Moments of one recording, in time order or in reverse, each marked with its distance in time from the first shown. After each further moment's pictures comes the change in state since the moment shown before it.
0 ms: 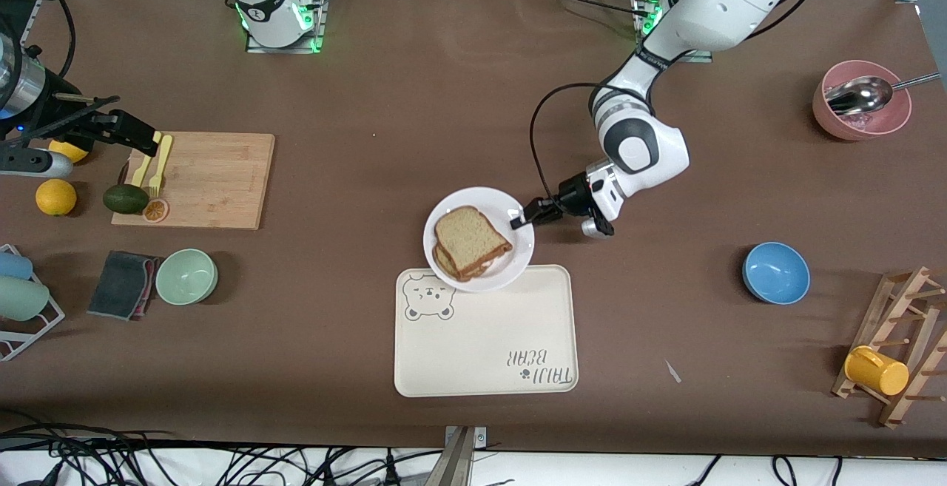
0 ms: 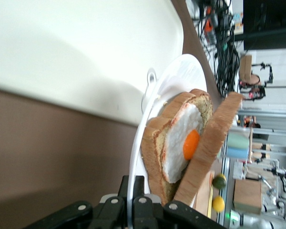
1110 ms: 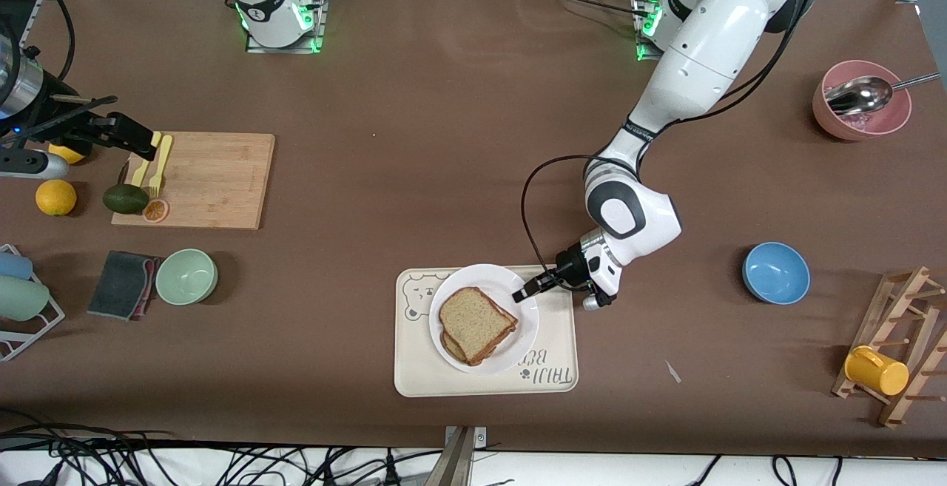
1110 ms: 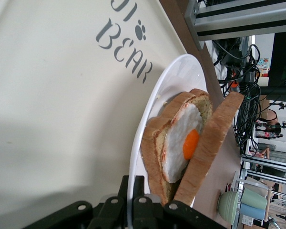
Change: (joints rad) left arm -0.134 0.314 0.174 0.463 0.252 0.044 -0.398; right arm 0.000 0.000 -0.002 0.000 0.000 0.029 -0.002
